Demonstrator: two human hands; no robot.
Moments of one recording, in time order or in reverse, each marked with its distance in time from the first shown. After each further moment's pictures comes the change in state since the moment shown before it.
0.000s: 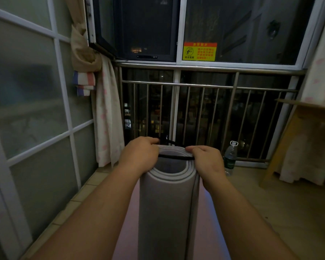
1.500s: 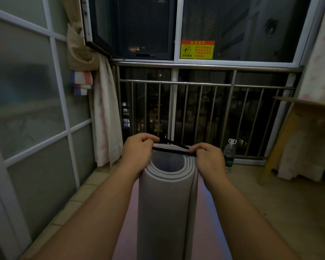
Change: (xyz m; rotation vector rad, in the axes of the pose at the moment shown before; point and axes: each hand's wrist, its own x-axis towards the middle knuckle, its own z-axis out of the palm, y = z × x) left_hand 0.001 -0.003 0.014 -0.529 0.143 -0.056; right_hand 0.000 0.002 -0.009 -0.058 0.050 -0.046
